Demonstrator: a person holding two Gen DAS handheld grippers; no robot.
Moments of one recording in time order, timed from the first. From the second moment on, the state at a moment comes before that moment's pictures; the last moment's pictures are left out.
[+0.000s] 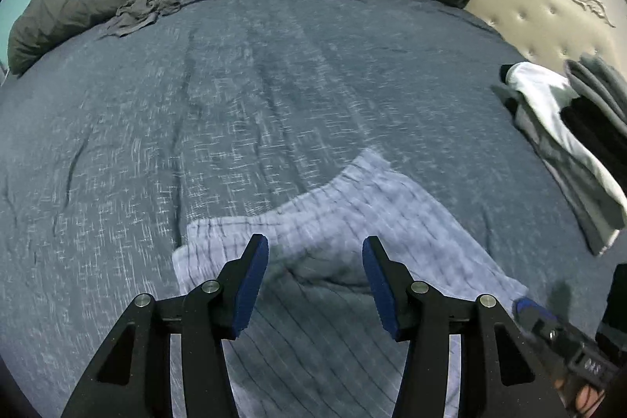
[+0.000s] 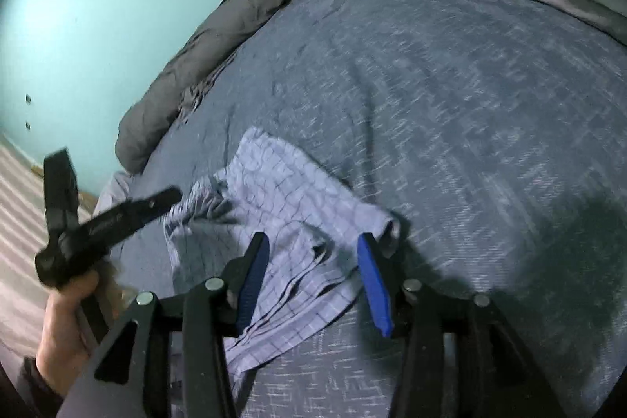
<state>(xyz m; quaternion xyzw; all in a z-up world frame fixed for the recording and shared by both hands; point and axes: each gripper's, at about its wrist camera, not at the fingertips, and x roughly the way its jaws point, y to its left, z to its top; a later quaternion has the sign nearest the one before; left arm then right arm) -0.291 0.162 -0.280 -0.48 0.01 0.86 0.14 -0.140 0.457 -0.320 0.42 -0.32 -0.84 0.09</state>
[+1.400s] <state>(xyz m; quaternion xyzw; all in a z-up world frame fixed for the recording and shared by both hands) -0.318 0.178 -0.276 -0.45 0.02 0.88 0.18 -0.147 0.447 -0.314 0.41 -0.27 -0.87 0.09</state>
